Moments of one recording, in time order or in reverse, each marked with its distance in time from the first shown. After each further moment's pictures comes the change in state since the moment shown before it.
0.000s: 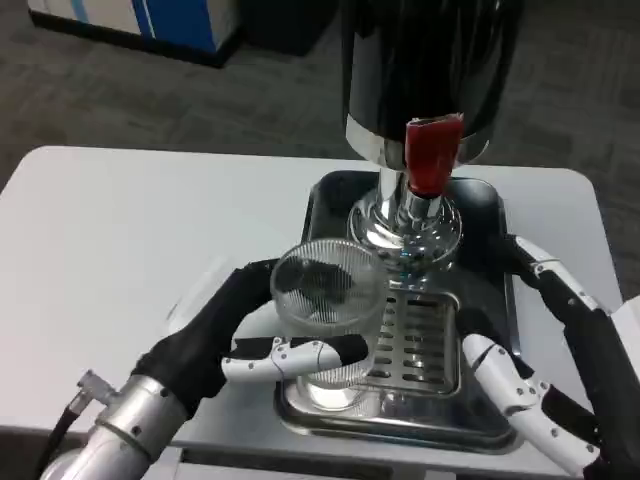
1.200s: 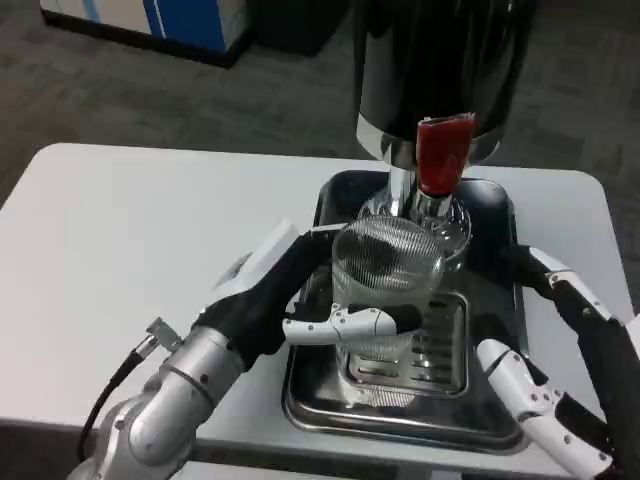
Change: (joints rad) left arm -0.203 -0.025 -0.128 0.164 0.156 0.029 0.117; right arm 0.031 0.001 -0.014 -0.003 0.030 0.001 -0.011
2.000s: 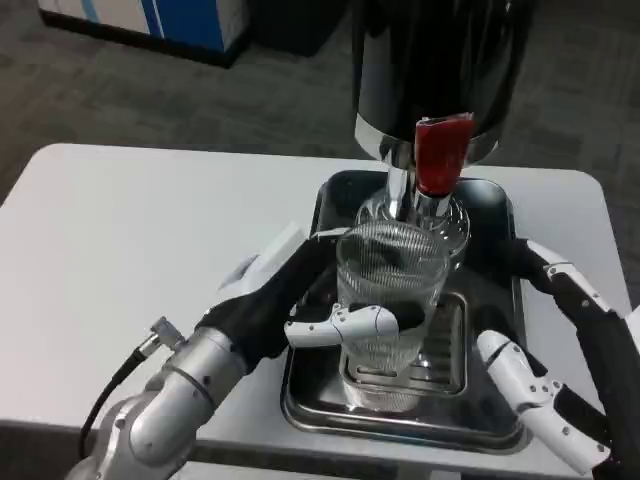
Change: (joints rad) left arm -0.004 0.014 -0.019 0.001 0.001 -0.007 -0.012; right arm -0.026 0.002 -0.005 0.009 0.015 0.005 0.000
